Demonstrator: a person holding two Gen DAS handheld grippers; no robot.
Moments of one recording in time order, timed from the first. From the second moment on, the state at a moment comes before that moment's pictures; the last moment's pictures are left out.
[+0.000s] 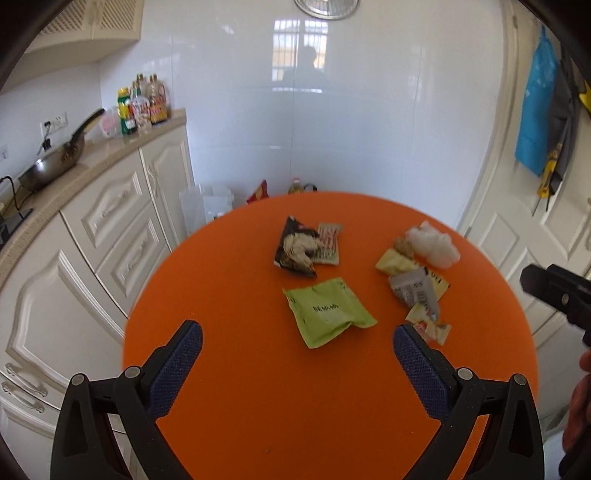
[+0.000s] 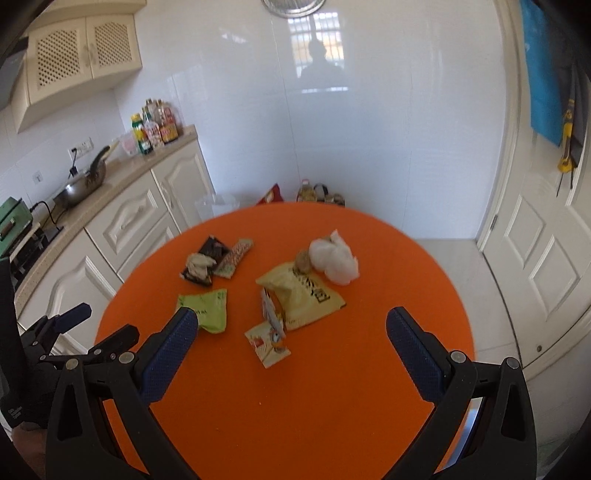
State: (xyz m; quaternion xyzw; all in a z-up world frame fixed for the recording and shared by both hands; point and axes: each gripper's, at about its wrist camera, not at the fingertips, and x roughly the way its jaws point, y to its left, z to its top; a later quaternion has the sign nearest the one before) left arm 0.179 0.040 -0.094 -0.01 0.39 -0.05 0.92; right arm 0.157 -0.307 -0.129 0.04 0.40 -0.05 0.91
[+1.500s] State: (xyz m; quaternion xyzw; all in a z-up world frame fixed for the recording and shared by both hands) left arm 0.459 -0.033 -0.193 -0.03 0.44 -0.14 0.89; right arm 0.228 -0.326 -0.211 0.11 0.48 0.04 0.87
